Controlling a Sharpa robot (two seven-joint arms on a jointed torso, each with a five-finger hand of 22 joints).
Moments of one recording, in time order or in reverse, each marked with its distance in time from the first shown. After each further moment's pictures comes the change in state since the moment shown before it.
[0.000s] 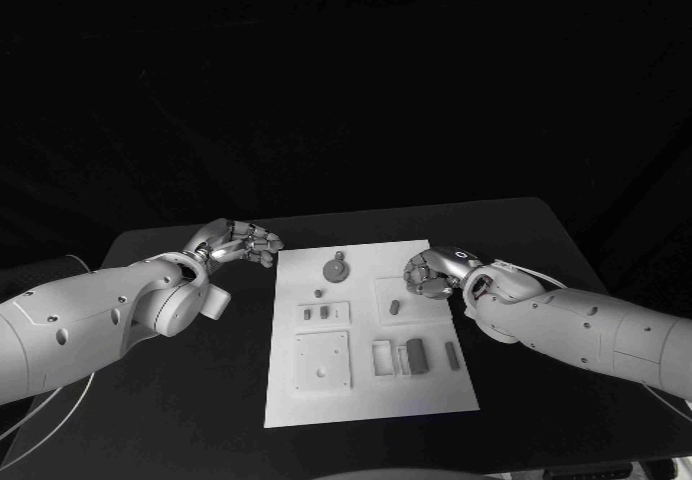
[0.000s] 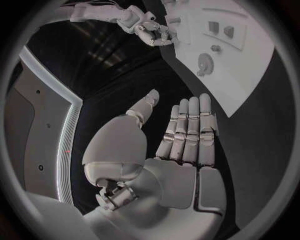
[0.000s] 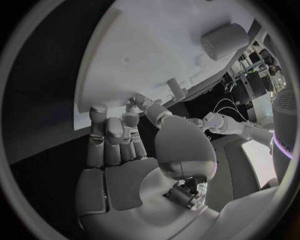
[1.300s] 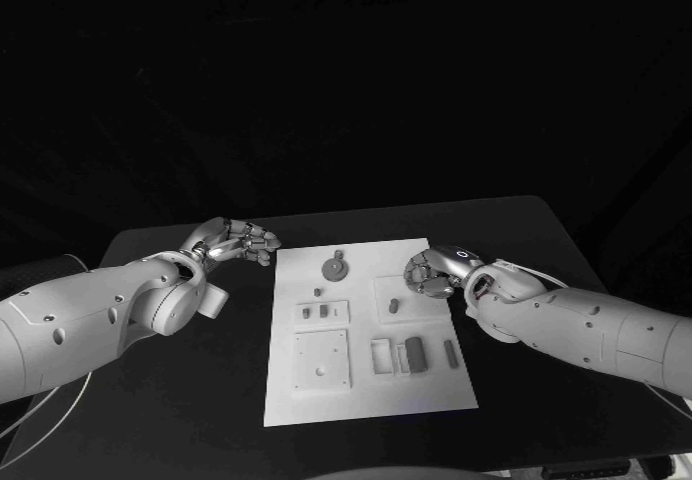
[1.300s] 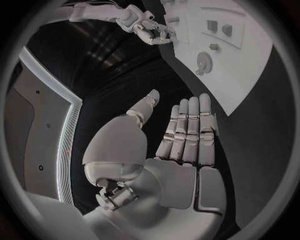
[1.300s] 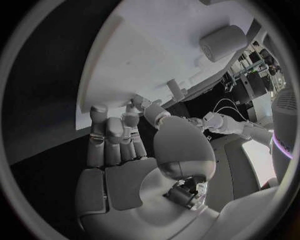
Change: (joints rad) left arm 0.000 -0.002 0.000 -0.004 -0.001 0.000 0.000; left_hand 0.004 0.004 0.000 0.000 0.000 0.000 0.000 -0.004 -0.001 0.000 0.000 0.000 -0.001 0.000 0.000 0.000 0.002 0.007 0.000 0.000 -0.001 -0.001; right arm -0.003 -0.012 0.000 0.013 0.001 -0.005 0.000; right_hand 0.027 0.044 0.001 -0.003 -0.015 0.024 -0.042 0.037 0.018 -0.003 -0.011 -0.004 0.009 -0.009 -0.006 -0.004 0.006 0.010 -0.003 0.004 -0.004 0.000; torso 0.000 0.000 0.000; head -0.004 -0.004
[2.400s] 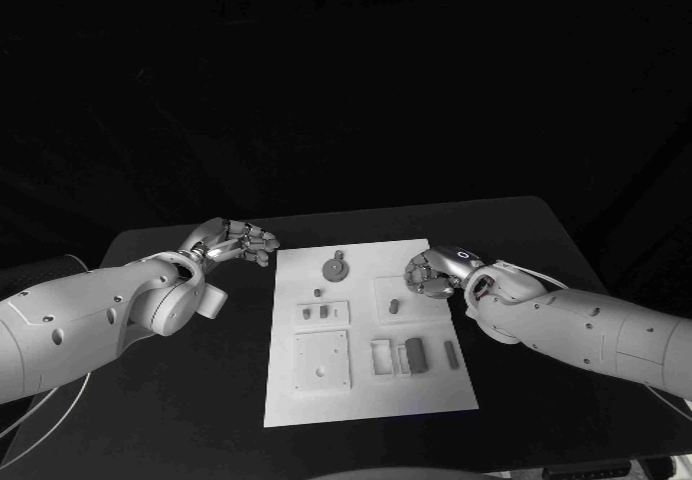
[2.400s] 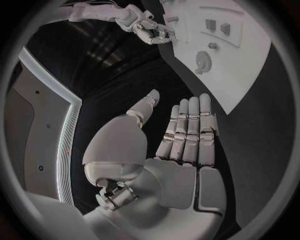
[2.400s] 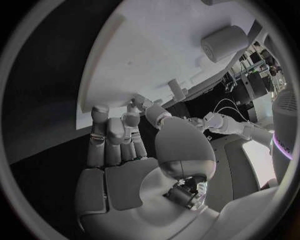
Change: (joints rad) left arm 0.000 -0.003 0.000 -0.002 0.000 -0.001 0.000; left_hand 0.000 0.000 0.000 0.000 0.000 0.000 0.000 0.000 0.000 0.000 0.000 0.000 0.000 0.000 0.000 -0.004 0.001 -0.008 0.000 0.000 0.000 -0.001; right arm -0.001 0.001 -0.001 -0.001 -0.004 -0.010 -0.005; right_hand -0.050 0.026 0.013 0.007 -0.009 0.023 -0.023 0.009 0.008 0.015 -0.015 -0.008 0.001 0.007 -0.014 0.000 0.000 0.019 0.002 0.001 0.000 0.000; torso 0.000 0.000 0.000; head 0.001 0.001
